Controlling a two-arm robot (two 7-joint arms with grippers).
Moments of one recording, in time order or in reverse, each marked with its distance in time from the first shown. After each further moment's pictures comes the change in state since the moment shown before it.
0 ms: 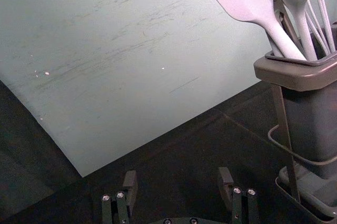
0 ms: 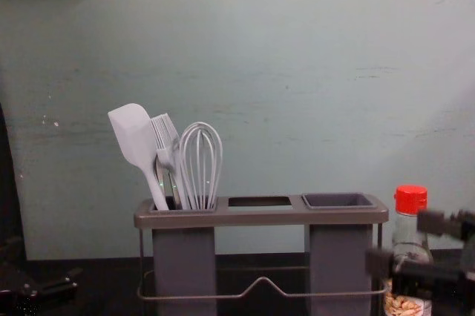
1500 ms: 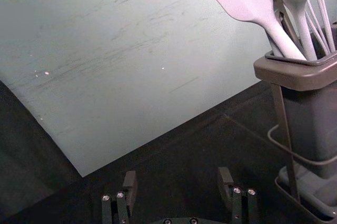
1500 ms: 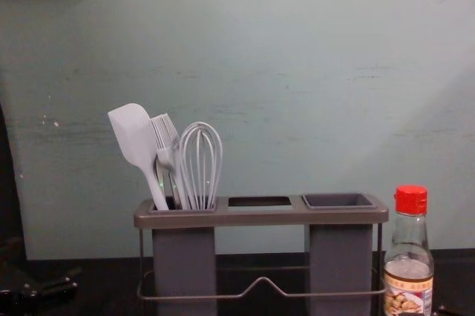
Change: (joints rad) left arm 0.000 0.000 0.000 0.000 0.000 0.000 0.000; right arm 0.021 0.046 -0.098 -0.017 -0.130 0.235 -0.023
